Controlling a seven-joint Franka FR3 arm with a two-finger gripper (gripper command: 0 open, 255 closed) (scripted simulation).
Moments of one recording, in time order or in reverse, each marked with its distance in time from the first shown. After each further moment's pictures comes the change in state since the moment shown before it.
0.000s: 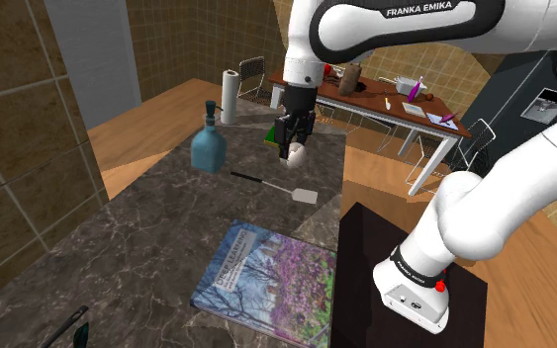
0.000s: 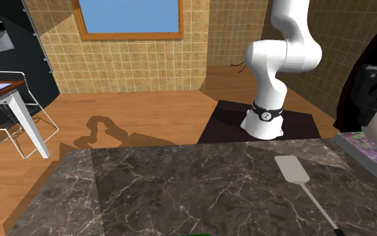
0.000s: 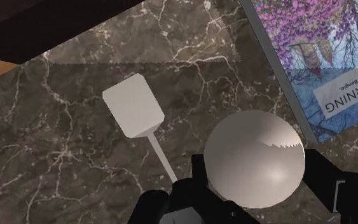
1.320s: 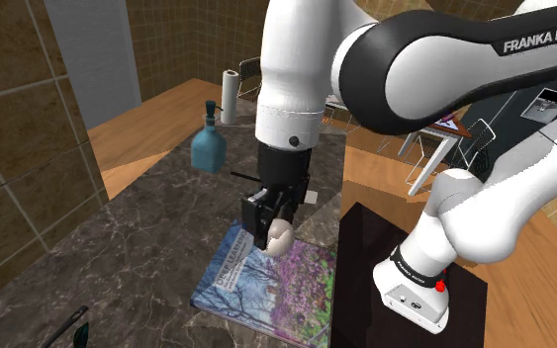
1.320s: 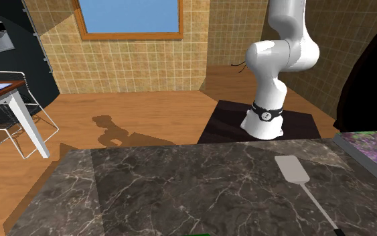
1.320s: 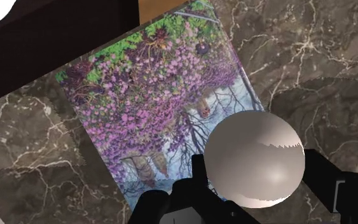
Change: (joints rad) arm 0.213 -0.006 0.337 0.002 0.168 0.099 0.469
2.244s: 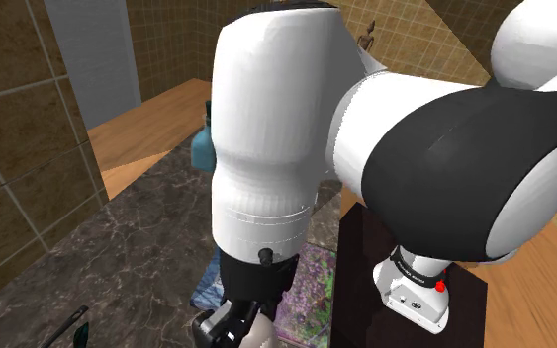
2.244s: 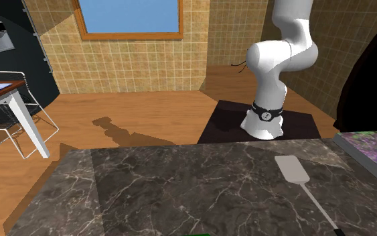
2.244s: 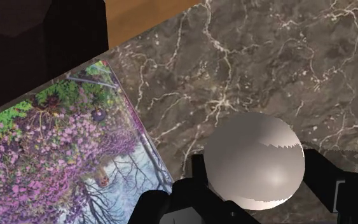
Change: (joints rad) arm 0.094 0.227 0.208 0.173 -0.057 0.118 0.320
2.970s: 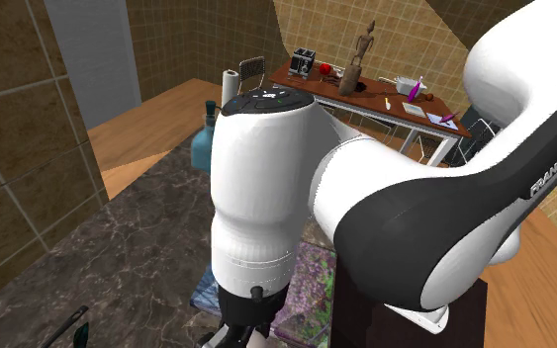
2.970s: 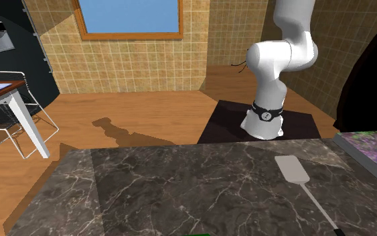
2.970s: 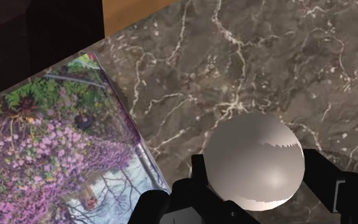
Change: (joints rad) arm 0.008 0.058 0.014 -0.094 -0.016 0.145 -0.005
